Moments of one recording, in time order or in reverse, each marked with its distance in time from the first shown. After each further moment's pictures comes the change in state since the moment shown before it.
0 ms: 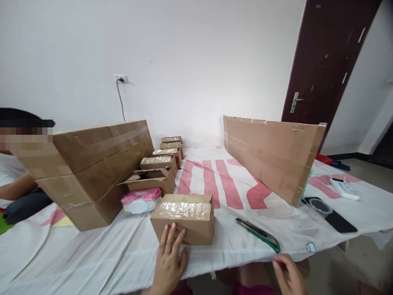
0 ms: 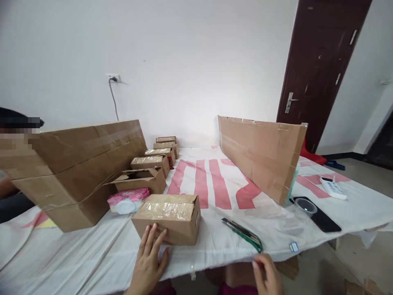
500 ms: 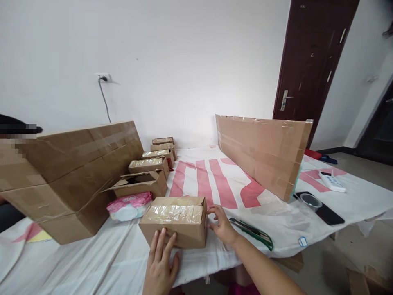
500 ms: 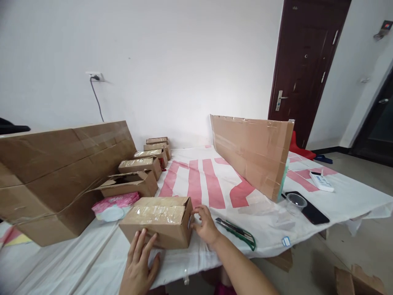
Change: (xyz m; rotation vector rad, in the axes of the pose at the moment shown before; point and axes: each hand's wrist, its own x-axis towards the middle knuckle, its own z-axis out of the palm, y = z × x) left_hand -0.001 -0.003 0.003 -0.024 -0.030 -0.022; right_hand 0.107 -0.087 0.162 0.327 -0.458 -0.138
